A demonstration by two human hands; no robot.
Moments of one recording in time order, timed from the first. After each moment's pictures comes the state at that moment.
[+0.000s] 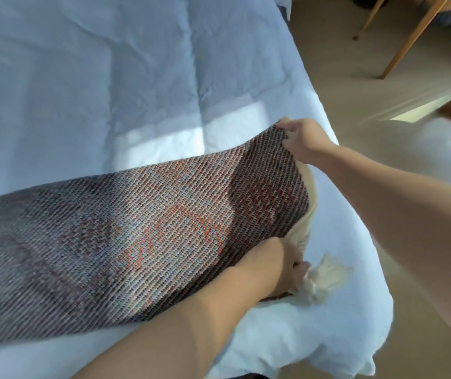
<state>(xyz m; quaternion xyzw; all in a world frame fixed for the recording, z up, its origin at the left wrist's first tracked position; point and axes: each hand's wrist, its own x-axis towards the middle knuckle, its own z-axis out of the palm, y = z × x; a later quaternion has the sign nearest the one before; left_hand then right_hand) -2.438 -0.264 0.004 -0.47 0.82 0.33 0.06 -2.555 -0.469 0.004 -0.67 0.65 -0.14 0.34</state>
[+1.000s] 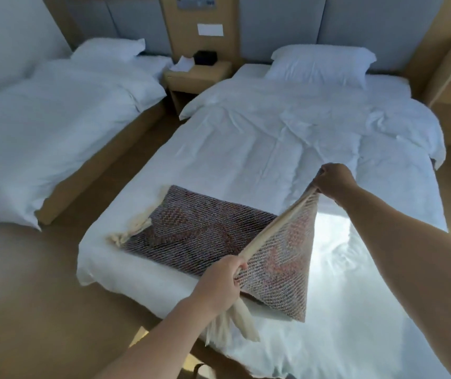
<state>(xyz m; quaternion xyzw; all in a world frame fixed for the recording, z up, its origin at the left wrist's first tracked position) -2.095 -0.034 0.266 -0.79 0.51 0.29 -0.20 -2.212 -0.344 0.304 -0.76 0.56 -0.13 0.29</state>
